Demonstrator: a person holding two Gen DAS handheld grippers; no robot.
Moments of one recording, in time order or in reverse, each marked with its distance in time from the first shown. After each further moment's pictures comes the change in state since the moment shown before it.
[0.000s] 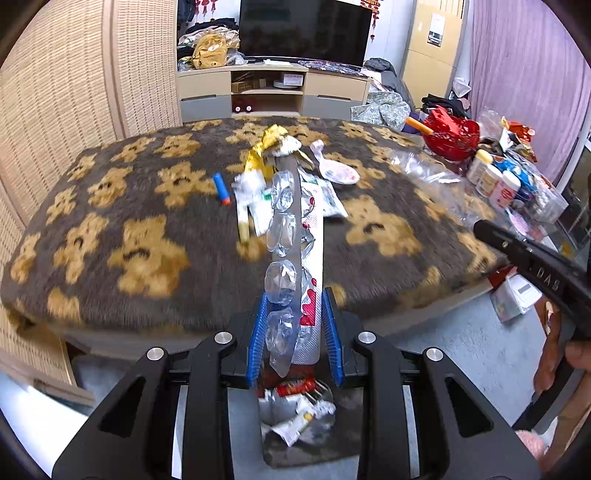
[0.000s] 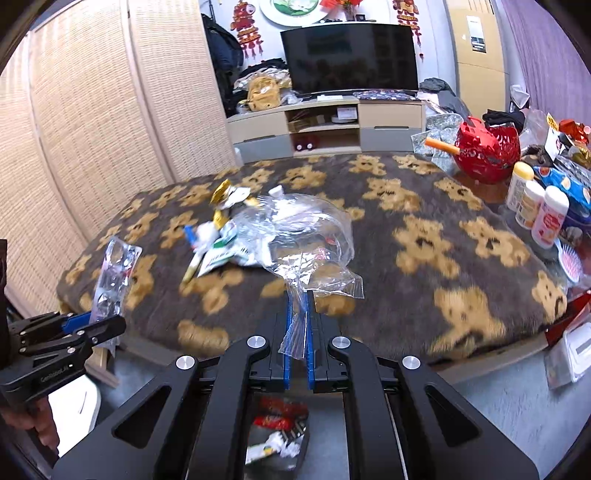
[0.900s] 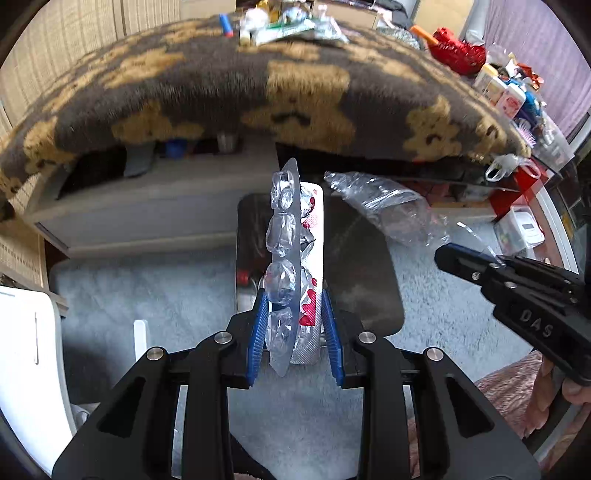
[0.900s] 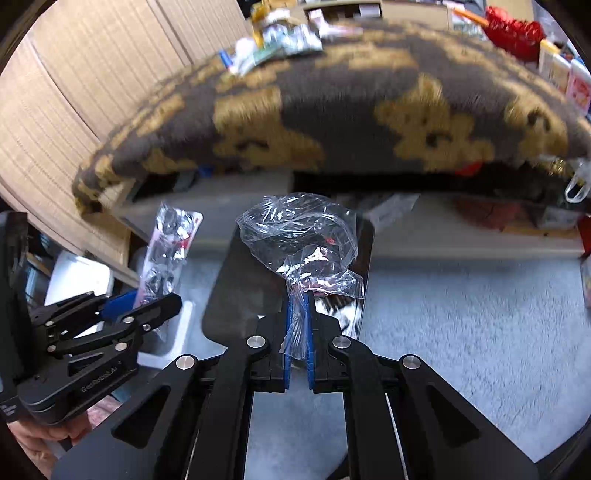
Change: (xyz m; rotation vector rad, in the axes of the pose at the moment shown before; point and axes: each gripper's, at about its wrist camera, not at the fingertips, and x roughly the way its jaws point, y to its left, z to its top) left arm 0.039 -0.001 -0.160 -0.046 0.267 -0.012; right arm 0.035 0.043 -0.172 0.026 0.399 0.091
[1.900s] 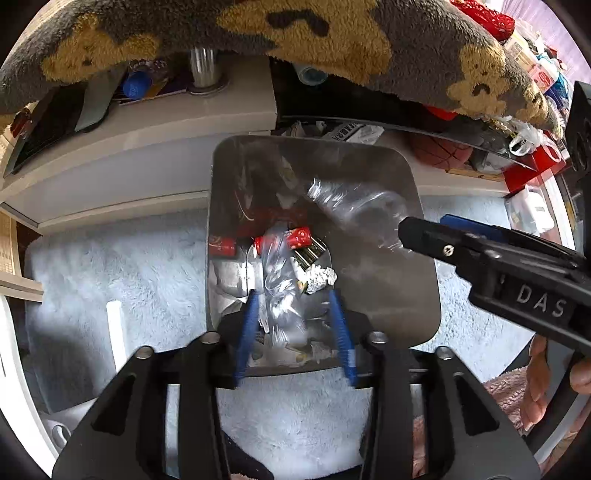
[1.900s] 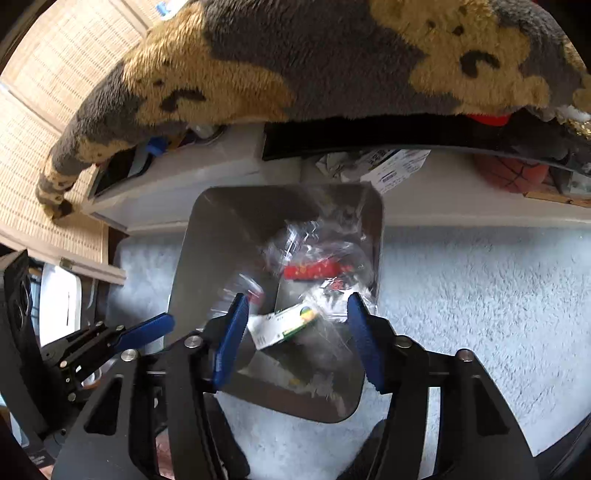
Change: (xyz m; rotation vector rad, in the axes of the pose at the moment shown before) left arm 0.085 0.009 0.004 -0.023 0.169 -0.024; right arm 0.077 -0.023 0.023 0.092 0.136 -0.002
